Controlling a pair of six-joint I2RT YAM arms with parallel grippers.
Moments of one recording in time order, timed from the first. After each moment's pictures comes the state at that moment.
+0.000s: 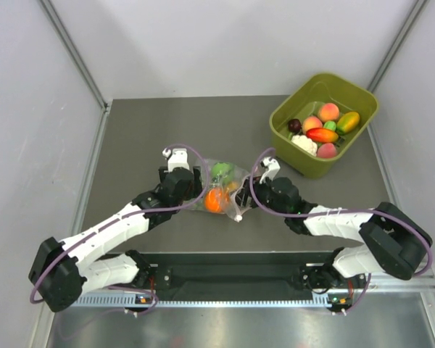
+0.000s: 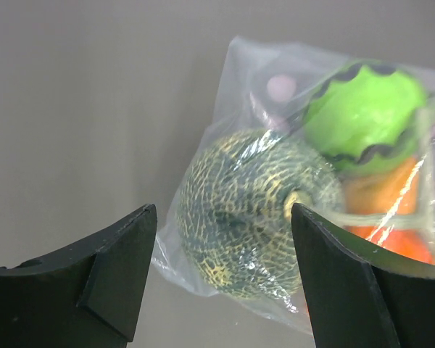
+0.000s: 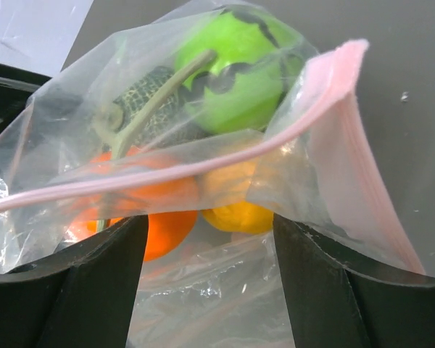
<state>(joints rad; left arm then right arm) -0.74 1.08 0.71 -0.25 -0.53 -0.48 0.80 1.35 0.45 0.61 0.00 0.61</state>
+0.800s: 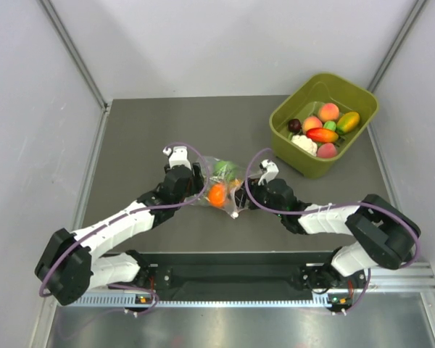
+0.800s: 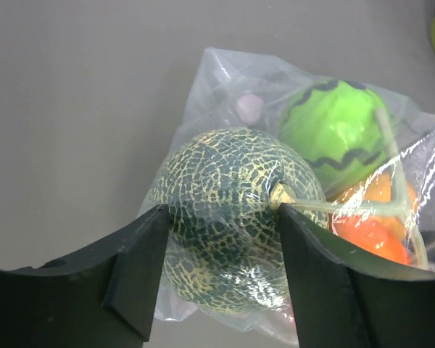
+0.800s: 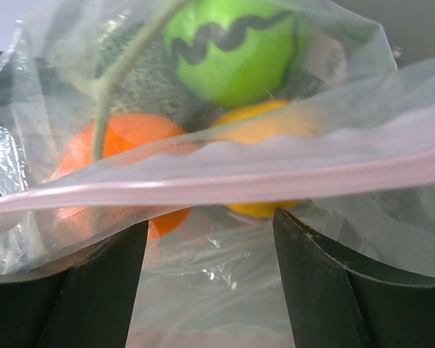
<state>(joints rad) -0.68 1.16 0.63 -0.01 -0.42 -0.50 0.80 1.45 0.44 0.66 0.00 0.68</state>
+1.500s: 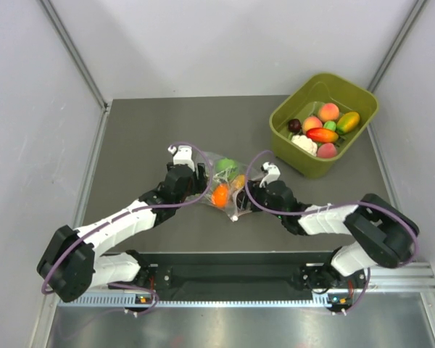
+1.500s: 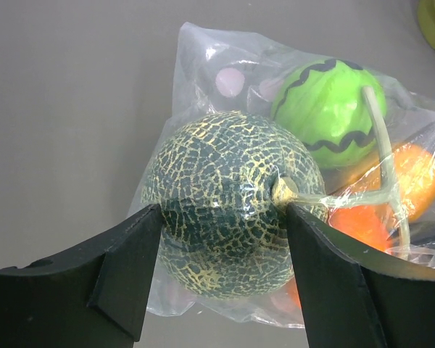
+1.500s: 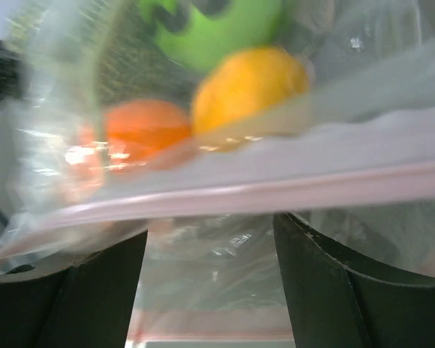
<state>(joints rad) -0.68 1.19 0.63 0.04 -0.36 -0.42 0.80 1.49 0.44 0.62 0.04 0.70</state>
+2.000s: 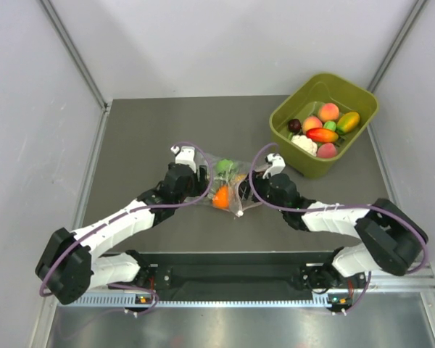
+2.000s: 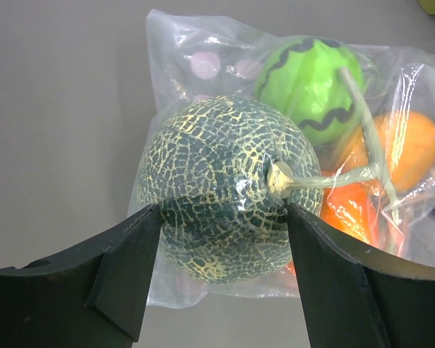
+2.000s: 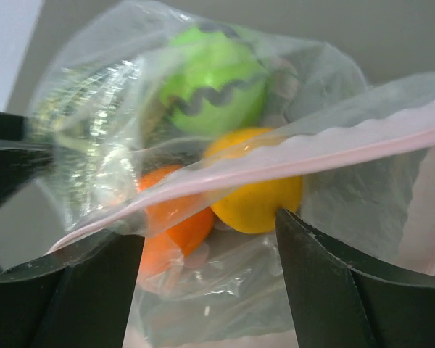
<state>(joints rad) -0.68 1.17 0.65 -0.04 -0.31 -0.39 0.76 1.37 0.48 0.55 0.12 0.63</state>
